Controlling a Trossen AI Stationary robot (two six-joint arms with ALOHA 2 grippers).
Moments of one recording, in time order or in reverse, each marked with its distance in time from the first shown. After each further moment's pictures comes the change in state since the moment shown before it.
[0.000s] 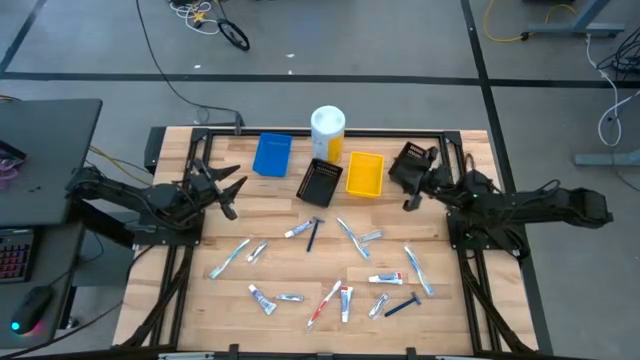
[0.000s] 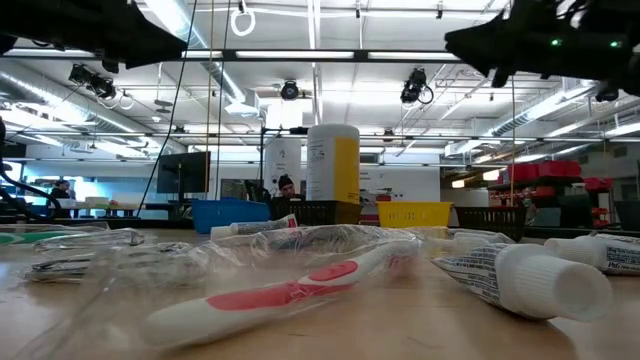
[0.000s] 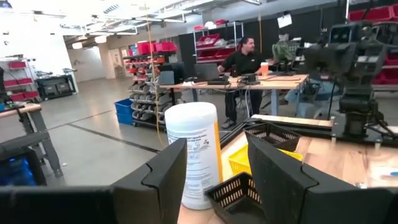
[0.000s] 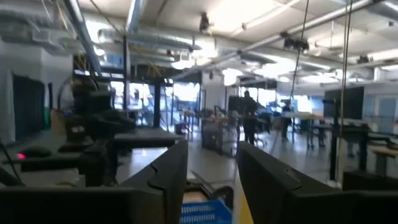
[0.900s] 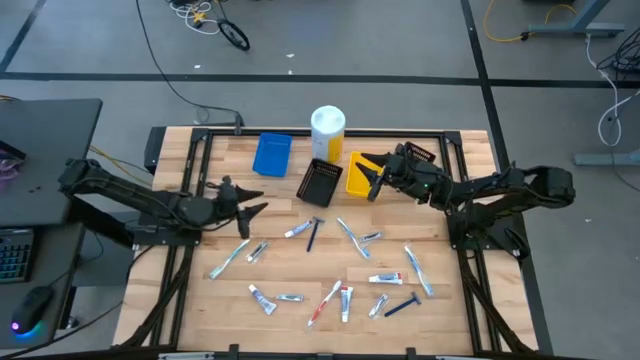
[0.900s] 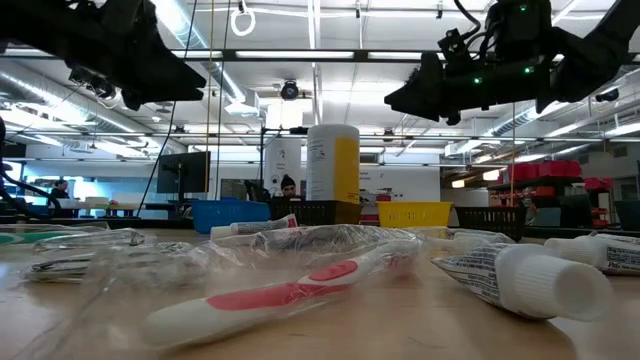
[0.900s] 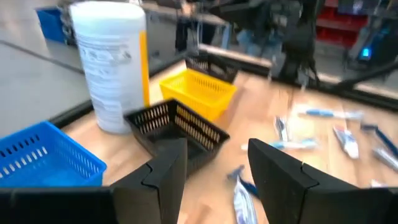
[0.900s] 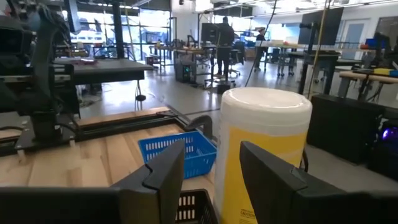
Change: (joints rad) left arm 0.000 0.344 0.100 -0.211 0.236 -0.493; right arm -0.043 0.503 0.205 0.007 0.113 0.081
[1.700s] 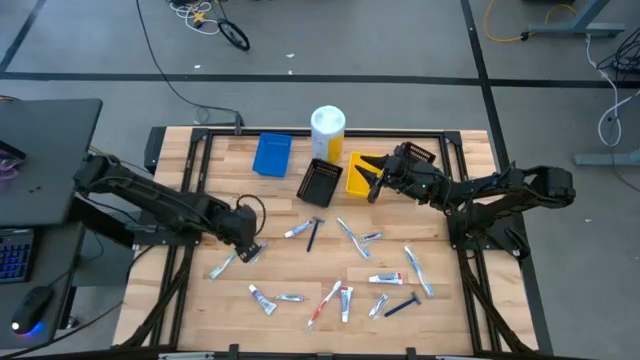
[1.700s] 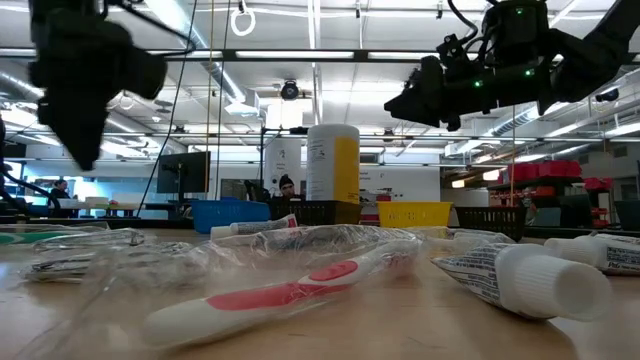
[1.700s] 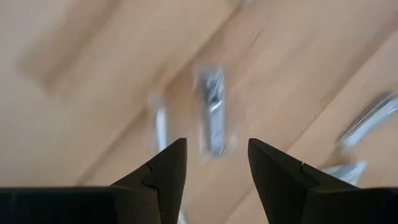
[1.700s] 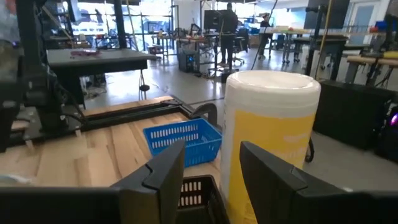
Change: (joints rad) left arm -0.035 0.456 0.405 -0.917 0.637 -0.758; right arm 0.000 0.000 0.000 -0.053 -0.011 0.057
